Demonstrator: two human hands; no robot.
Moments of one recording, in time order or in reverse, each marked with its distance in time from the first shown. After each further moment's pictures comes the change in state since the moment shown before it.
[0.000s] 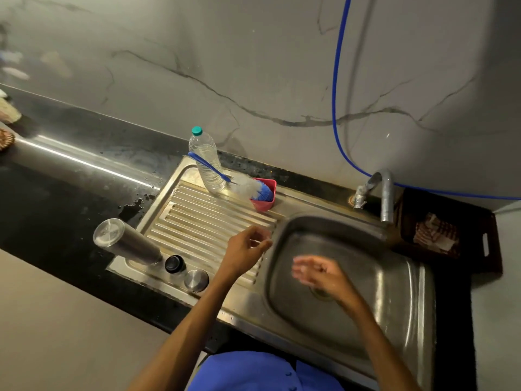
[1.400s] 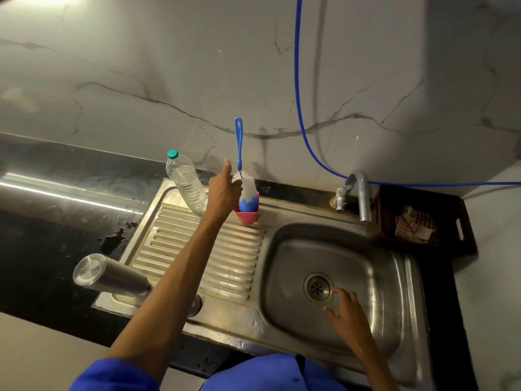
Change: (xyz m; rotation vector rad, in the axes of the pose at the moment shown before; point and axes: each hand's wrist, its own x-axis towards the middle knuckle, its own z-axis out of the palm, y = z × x) left_hand 0.136 0.093 -0.059 0.281 0.208 0.105; right_hand -0.060 0.059 0.051 0.184 0.181 0.463
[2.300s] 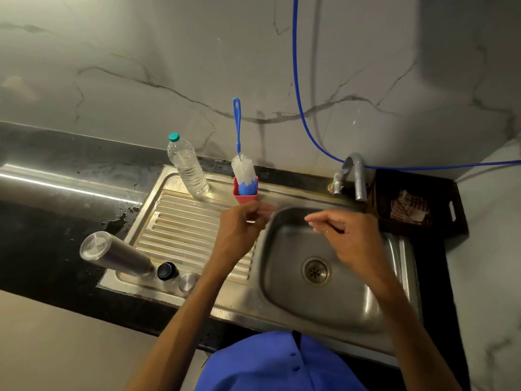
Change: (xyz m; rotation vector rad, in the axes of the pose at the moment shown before) left_hand -0.158 0.007 0.007 -0.239 -0.070 0.291; right_hand -0.062 -0.163 -0.147 0.349 0.235 -0.628
